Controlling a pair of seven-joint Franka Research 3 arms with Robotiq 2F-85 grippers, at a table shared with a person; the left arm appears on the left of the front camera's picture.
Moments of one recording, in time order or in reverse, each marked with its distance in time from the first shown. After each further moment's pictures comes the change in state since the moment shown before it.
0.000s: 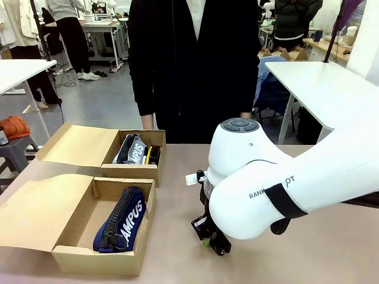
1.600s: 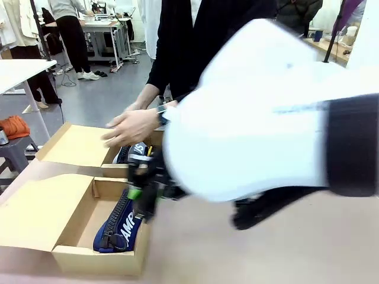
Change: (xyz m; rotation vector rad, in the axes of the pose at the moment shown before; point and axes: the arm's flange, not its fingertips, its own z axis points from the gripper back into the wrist) left arm 0.000 0.000 0.000 0.000 0.000 0.000; right arm -0.010 0.141 0.173 0.439 -0.244 -0.428
